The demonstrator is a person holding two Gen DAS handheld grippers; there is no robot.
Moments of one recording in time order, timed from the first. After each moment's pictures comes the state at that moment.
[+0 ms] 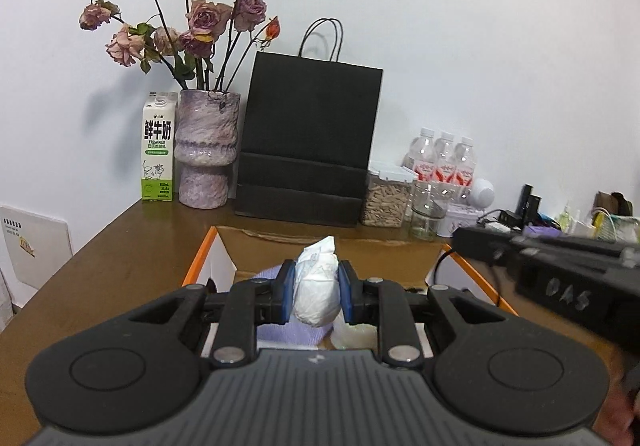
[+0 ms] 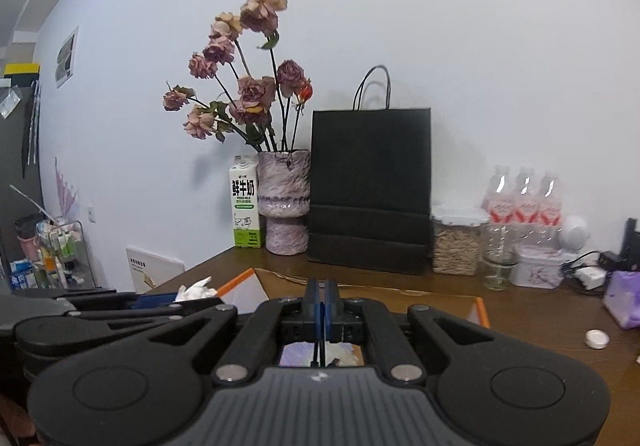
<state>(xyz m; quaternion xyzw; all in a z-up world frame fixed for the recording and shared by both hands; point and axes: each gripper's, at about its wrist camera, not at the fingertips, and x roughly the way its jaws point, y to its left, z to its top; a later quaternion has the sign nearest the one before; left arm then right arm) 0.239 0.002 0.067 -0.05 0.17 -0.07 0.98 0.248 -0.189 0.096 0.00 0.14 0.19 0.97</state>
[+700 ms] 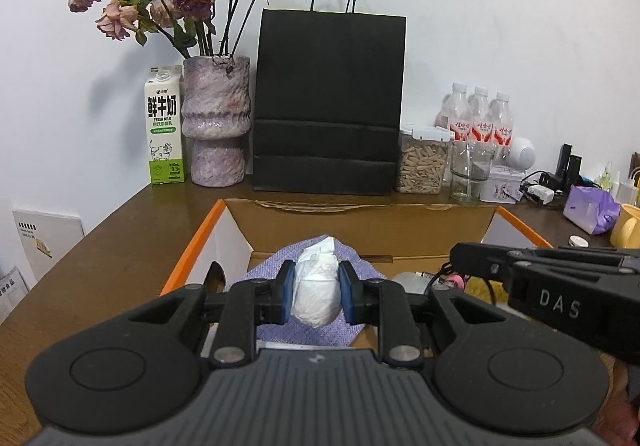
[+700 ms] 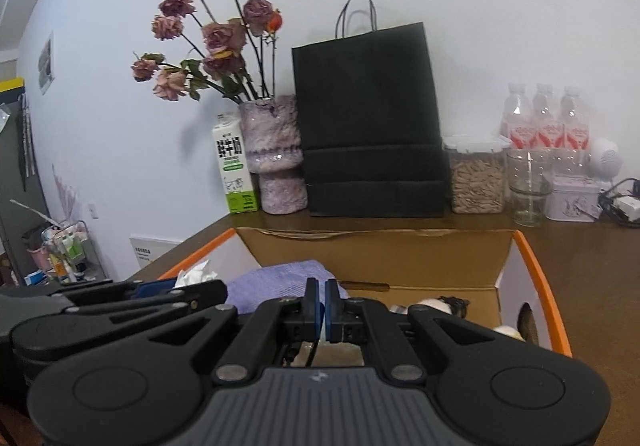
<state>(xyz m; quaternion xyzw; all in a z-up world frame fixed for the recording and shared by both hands) 0.290 -0.010 0.024 -0.01 0.20 -0.03 0.98 0.311 -0.194 0.030 0.05 0.19 0.19 0.96</state>
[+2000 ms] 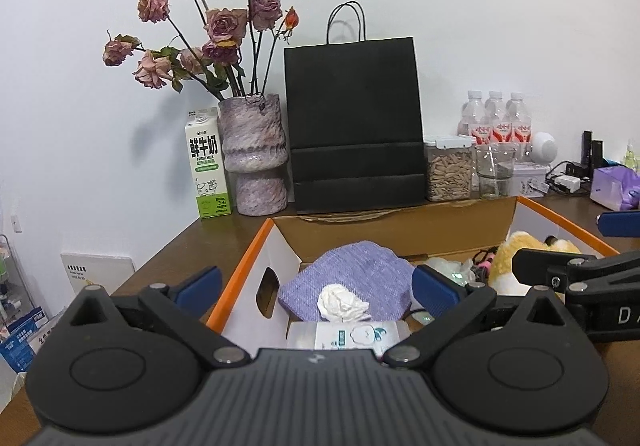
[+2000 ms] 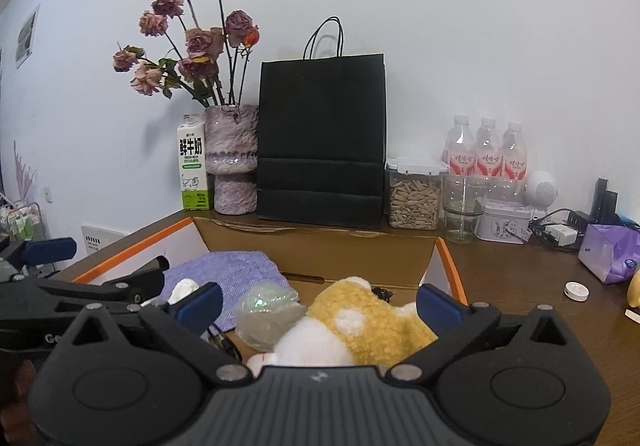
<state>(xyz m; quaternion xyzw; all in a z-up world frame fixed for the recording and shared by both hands) 0.240 -0.014 0.021 0.06 0.15 0.02 0.99 0.254 -0.210 0.031 -0.01 0.16 0.12 0.98</state>
